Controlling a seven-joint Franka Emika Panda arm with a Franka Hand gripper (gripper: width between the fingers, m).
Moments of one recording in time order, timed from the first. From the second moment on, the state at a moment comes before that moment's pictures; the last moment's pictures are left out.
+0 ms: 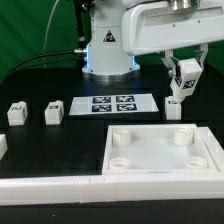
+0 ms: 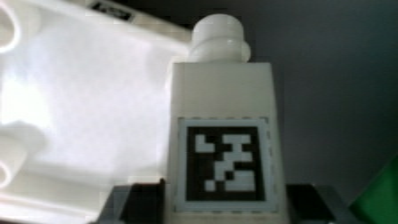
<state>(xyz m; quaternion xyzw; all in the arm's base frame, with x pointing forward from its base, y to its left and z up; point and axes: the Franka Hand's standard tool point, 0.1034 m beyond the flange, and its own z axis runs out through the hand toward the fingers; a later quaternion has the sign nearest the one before) 0.497 0.121 0.126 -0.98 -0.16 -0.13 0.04</state>
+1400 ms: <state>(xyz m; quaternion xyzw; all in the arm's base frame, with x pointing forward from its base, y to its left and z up) 0.579 0.101 0.111 -0.94 -0.20 -0.29 0.01</state>
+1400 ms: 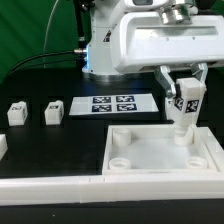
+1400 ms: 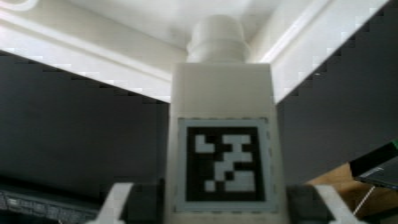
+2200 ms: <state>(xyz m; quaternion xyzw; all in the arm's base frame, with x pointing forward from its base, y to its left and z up) 0.595 0.117 0.103 -0.94 -0.20 -0.28 0.03</state>
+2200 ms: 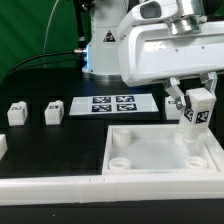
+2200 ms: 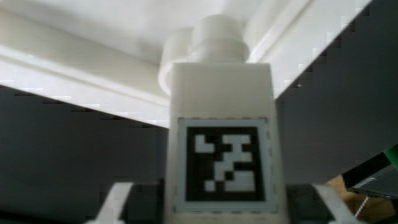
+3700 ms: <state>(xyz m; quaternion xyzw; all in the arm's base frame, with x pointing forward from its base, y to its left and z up) 0.622 0.115 0.097 -0.94 -0.20 -0.28 0.03</state>
